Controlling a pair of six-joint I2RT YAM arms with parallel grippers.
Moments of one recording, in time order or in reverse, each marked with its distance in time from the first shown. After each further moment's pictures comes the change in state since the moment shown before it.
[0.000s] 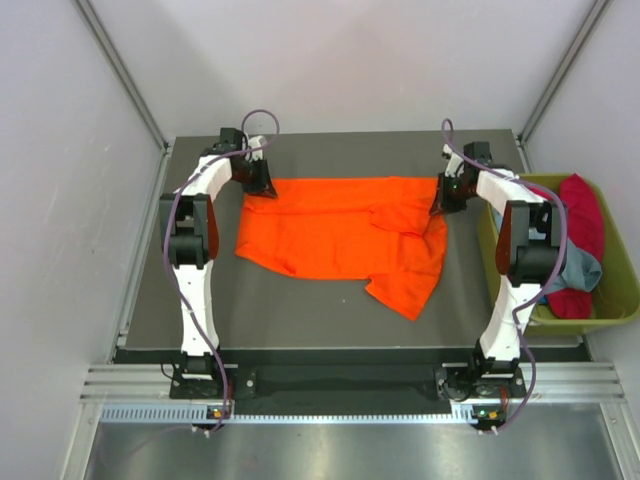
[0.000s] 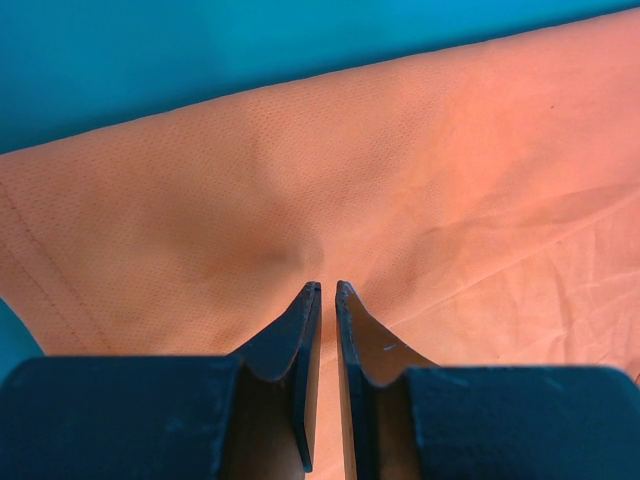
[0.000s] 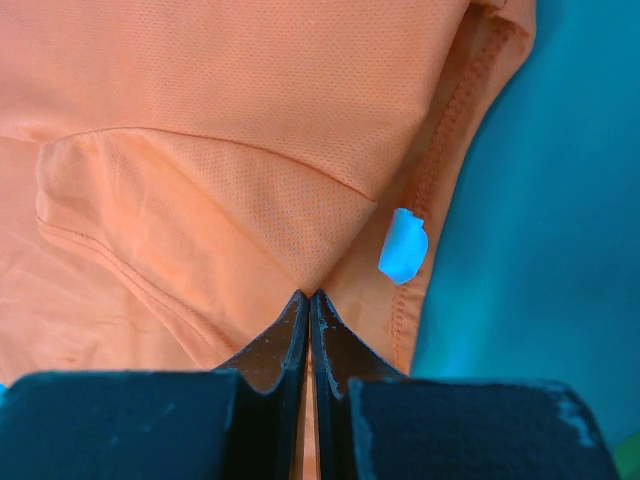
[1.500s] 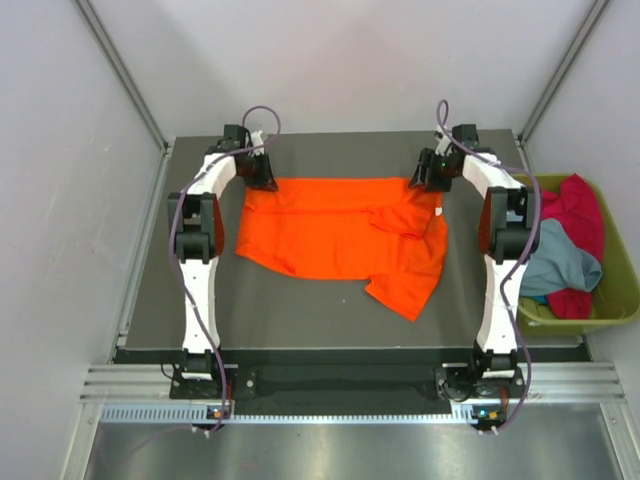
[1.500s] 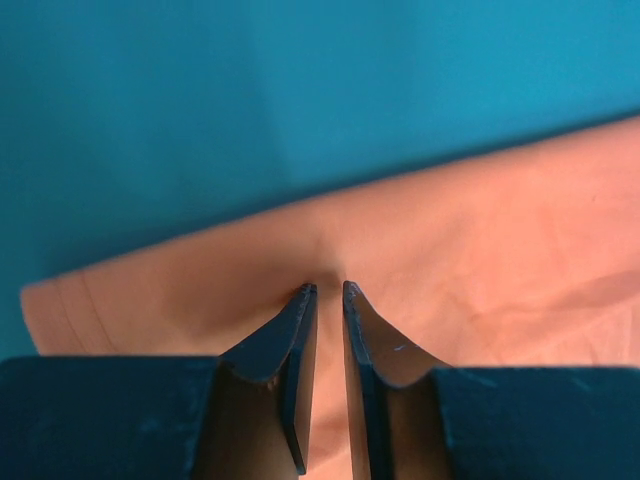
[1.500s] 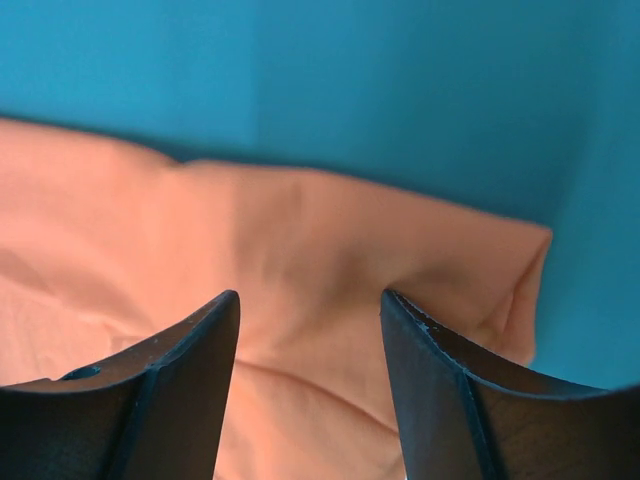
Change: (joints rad) left arm -0.002 0.121 0.141 0.022 -0.063 -0.023; right arm 0.031 0.297 0.375 0.020 -0.053 0.140
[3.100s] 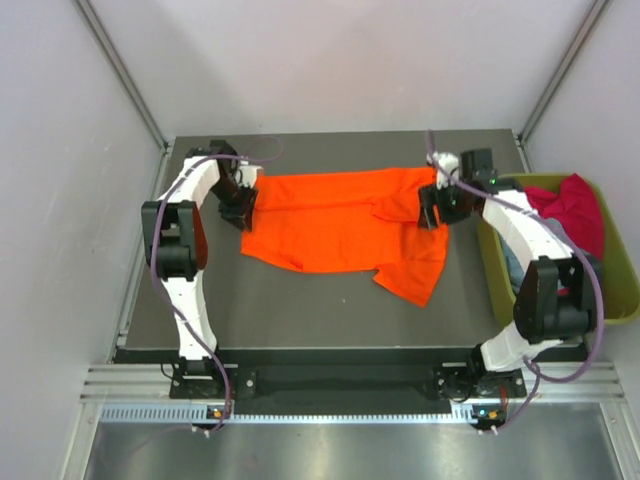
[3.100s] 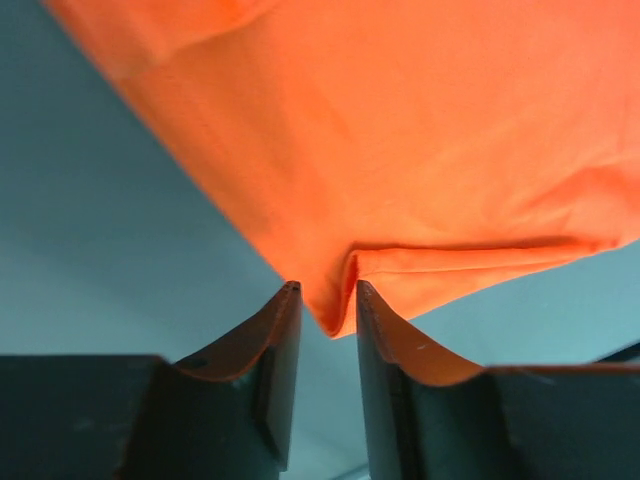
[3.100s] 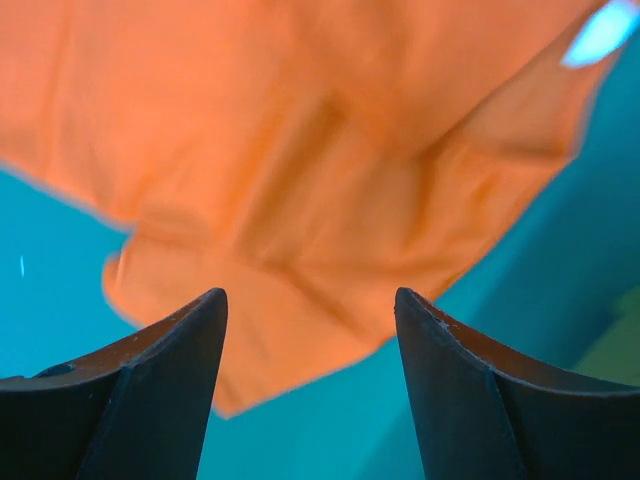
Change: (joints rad) left arm 0.026 -0.339 -0.314 -0.440 -0.134 0.462; right arm 0.079 -0.715 -0.563 -0.112 0.082 -0.369
